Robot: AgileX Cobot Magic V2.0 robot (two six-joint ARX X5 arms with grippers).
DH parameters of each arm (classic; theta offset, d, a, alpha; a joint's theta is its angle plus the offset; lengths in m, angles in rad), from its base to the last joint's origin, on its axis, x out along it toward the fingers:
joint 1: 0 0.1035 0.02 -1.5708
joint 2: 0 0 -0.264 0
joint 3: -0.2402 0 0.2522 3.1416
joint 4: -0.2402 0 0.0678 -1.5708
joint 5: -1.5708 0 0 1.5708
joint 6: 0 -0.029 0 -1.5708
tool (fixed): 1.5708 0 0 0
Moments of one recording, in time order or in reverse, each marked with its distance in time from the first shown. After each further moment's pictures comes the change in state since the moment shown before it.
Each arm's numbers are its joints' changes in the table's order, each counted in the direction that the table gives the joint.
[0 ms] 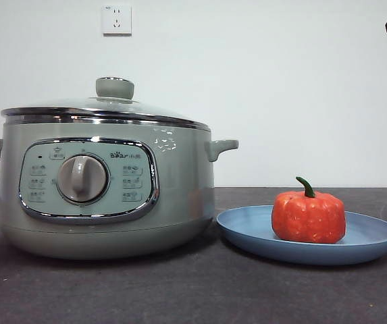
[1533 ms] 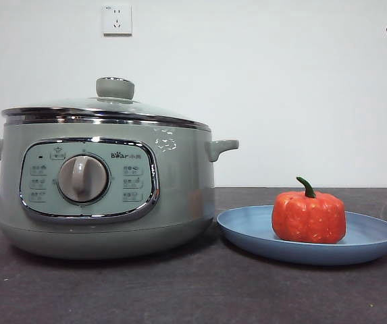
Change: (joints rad) left arm 0.473 -0.454 0.621 0.376 -0.026 0.027; right arm 0.000 0.001 0.000 -0.014 0.000 0.000
